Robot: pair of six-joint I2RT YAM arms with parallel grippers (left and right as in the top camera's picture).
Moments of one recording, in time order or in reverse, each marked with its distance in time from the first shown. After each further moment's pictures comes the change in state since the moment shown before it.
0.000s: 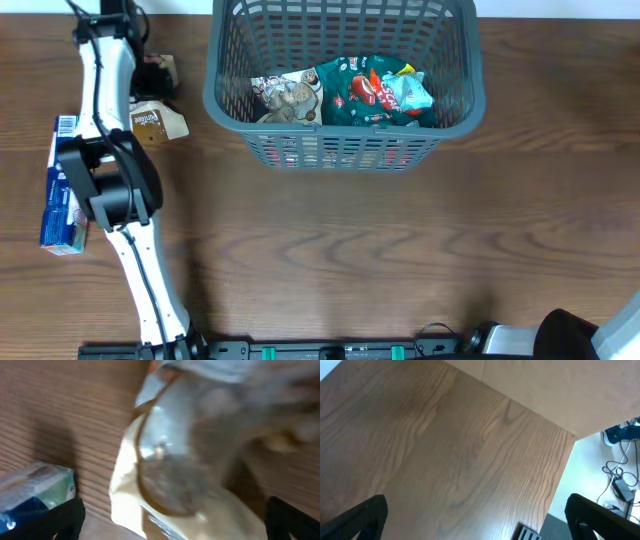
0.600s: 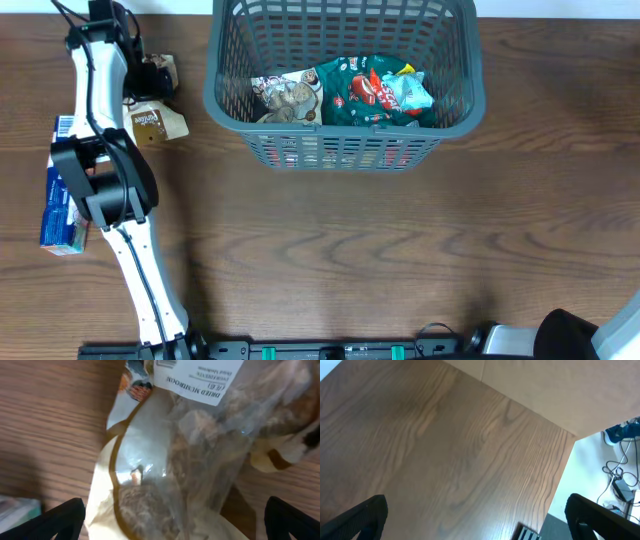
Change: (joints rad) left arm 0.028 0.032 0.000 0.058 0.145 0.060; right arm 0.000 0.000 0.000 0.000 0.000 0.000
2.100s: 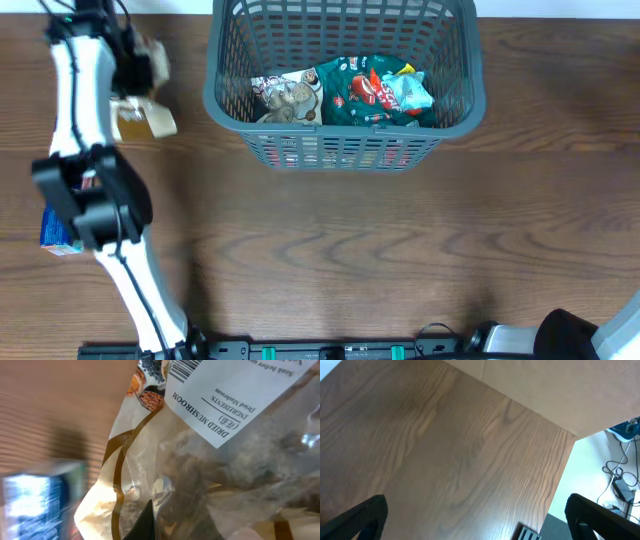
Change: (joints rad) left arm -0.004 -0.298 -0.105 -0.048 0.035 -0.006; right arm 0.000 0.000 0.000 0.000 0.000 0.000
